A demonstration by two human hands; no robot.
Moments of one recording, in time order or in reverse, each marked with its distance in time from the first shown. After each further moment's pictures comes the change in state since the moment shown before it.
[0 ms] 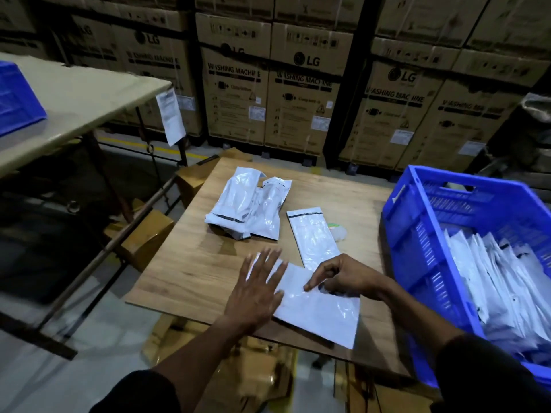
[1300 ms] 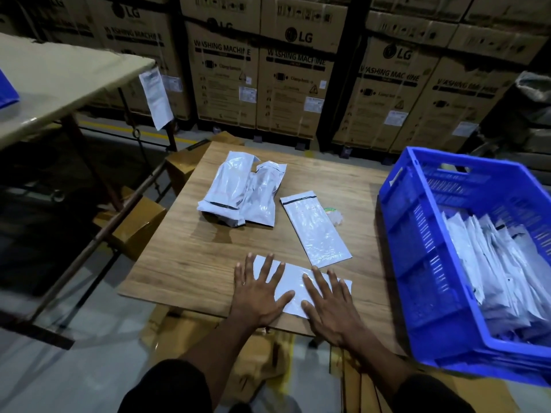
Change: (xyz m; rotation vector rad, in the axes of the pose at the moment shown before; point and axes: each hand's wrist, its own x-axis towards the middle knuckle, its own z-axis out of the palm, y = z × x) left_hand -0.019 0.020 0.049 -0.042 -0.394 -0.330; right_hand -0.003 0.115 0.108 -0.929 0.335 0.095
